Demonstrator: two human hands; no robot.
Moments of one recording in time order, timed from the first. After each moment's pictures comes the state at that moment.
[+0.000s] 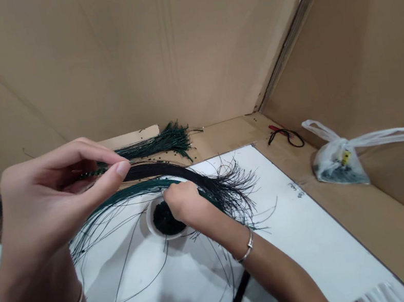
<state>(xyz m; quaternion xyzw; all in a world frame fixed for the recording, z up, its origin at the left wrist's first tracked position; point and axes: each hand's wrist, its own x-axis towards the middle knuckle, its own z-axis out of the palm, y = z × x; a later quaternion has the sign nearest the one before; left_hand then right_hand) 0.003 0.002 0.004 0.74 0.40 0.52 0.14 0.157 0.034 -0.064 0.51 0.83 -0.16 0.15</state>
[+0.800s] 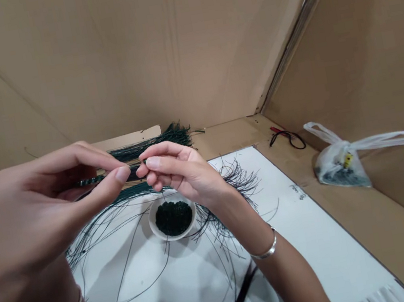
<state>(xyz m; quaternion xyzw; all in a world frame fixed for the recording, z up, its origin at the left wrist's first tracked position) 0.004 -0.008 0.014 0.74 0.40 0.51 0.16 0.184 0.042 -0.043 0.15 0.44 -0.75 -0.46</state>
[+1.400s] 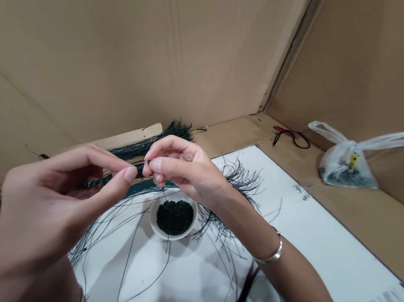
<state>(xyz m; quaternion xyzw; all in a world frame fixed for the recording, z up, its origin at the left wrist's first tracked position) 0.006 -0.004 0.013 0.73 0.42 0.50 0.21 0.182 0.036 -0.038 0.19 0.47 -0.69 -0.51</state>
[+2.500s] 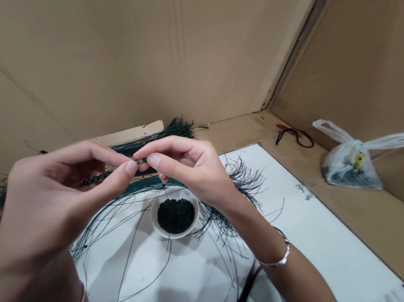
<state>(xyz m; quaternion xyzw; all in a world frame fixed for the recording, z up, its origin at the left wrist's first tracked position) 0.006 -0.001 0.010 0.70 0.46 0.50 0.24 0.185 0.028 -0.036 0.23 0.58 -0.55 -0.55</state>
